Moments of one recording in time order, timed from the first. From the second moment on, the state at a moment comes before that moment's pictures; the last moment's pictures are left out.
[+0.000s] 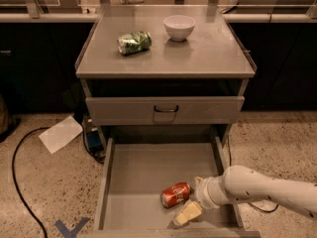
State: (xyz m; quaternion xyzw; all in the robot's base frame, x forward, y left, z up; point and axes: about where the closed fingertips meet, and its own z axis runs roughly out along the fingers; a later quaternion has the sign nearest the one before) arm 0.451 -0.108 0.455 -0.45 0.84 0.21 0.22
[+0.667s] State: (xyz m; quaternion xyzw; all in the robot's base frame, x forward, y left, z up) arm 0.453 -0.117 0.456 -0.45 0.83 0.20 0.24
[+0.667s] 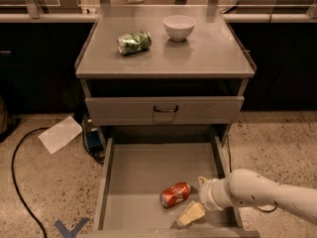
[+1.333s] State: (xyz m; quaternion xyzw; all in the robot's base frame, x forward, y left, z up) arm 0.479 -0.111 0.463 -0.49 0.81 0.19 0.27
